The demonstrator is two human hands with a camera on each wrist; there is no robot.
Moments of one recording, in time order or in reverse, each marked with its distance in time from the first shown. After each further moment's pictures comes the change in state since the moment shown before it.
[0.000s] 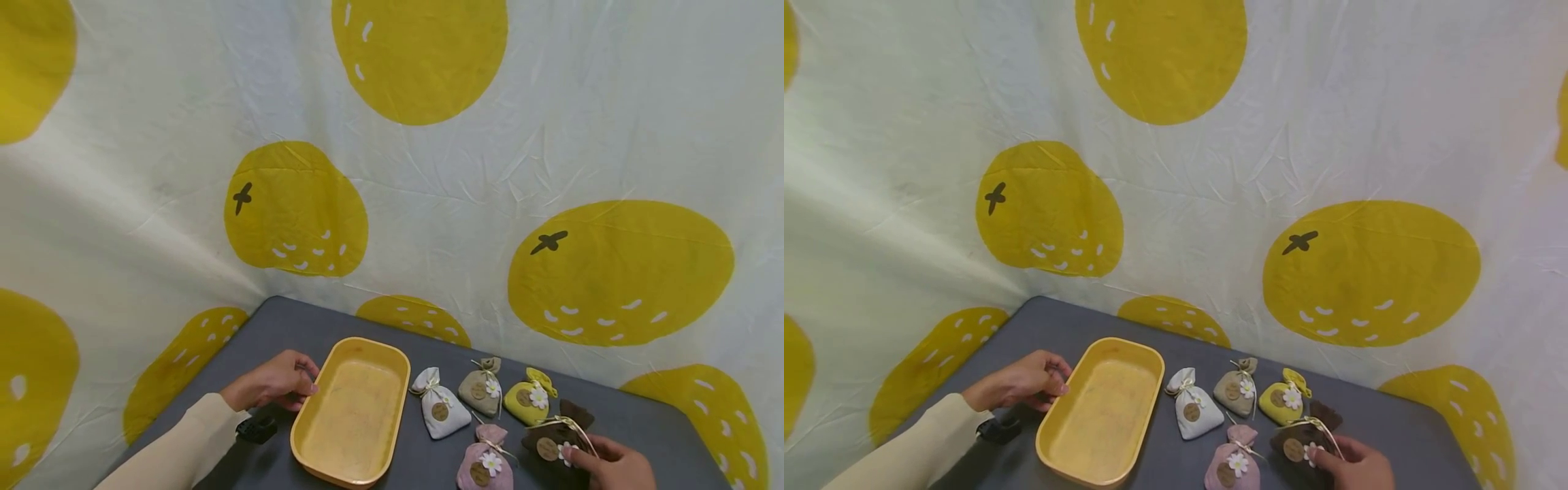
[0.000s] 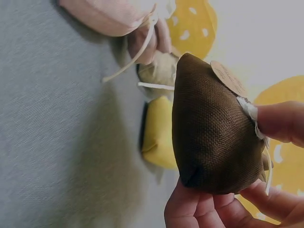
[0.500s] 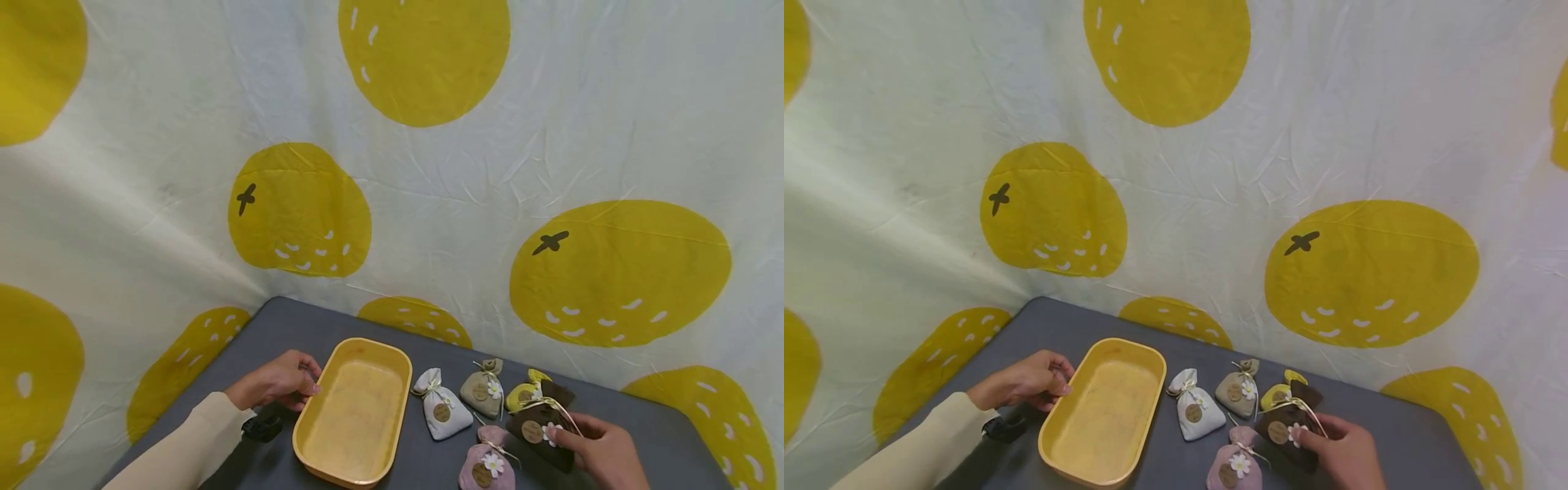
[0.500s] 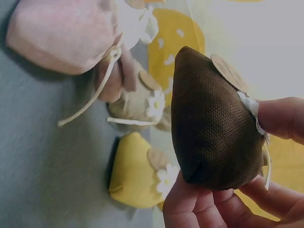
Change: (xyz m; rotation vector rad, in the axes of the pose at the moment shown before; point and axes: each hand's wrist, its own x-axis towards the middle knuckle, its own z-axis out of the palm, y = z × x) left_hand 0.003 0.001 0.004 0.035 0.038 -0.024; right_hand -0.011 -0.039 0.008 -0.106 -0.054 -0.152
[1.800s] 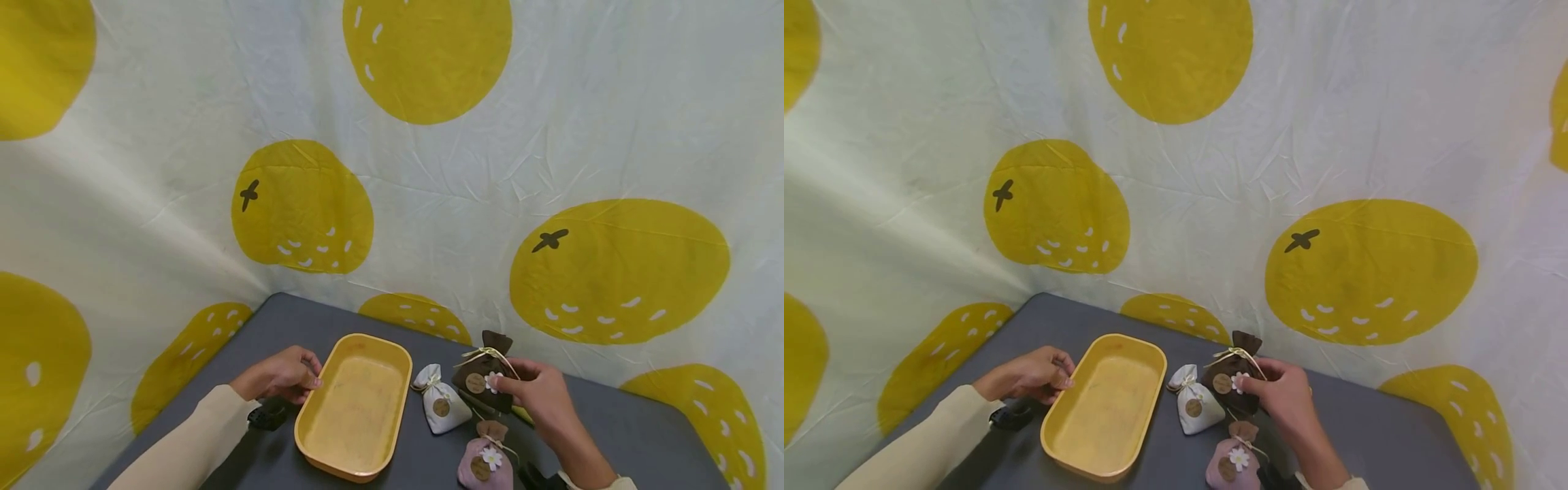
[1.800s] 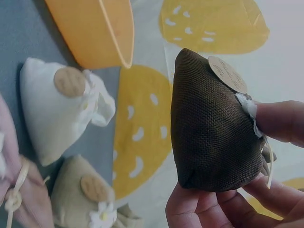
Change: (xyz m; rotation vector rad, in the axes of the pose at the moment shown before) left_hand 0.002 -0.002 -0.001 -0.016 -0.033 -0.026; right_hand -0.007 -0.087 0.048 0.212 -0.084 -0.250
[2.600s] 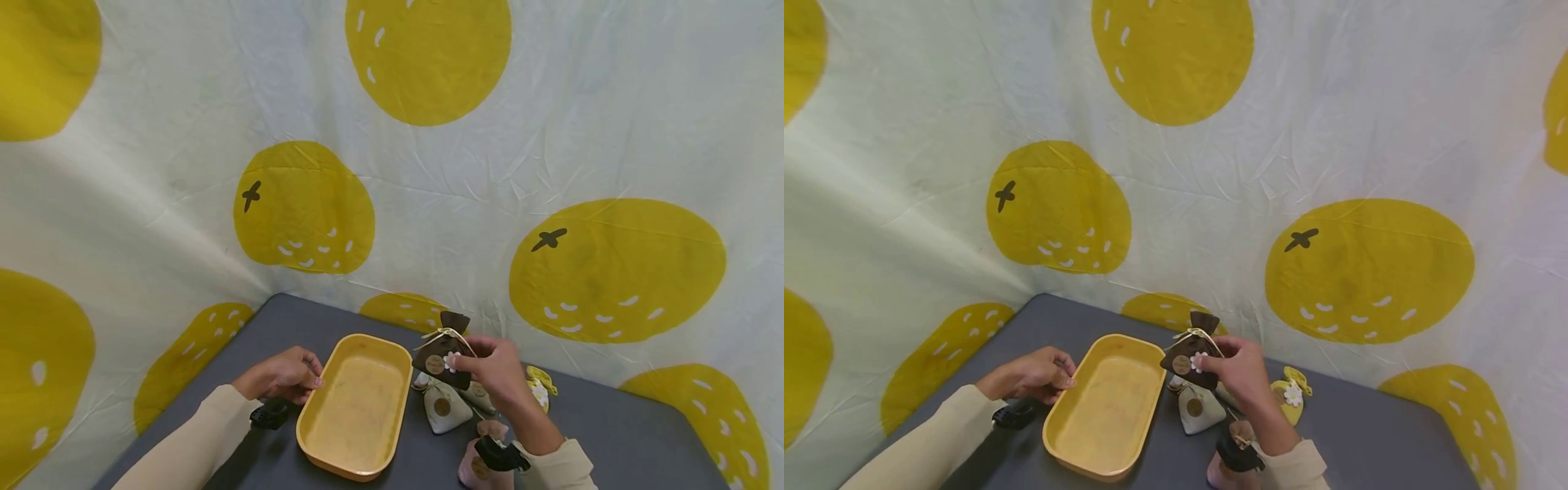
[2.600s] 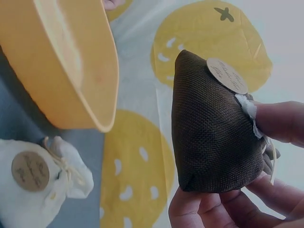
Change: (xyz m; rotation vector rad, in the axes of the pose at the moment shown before) left_hand 0.001 -0.004 -0.002 -0.020 -0.023 0.005; right_hand 0.004 -0.040 0.054 0.095 -0.041 -0.161
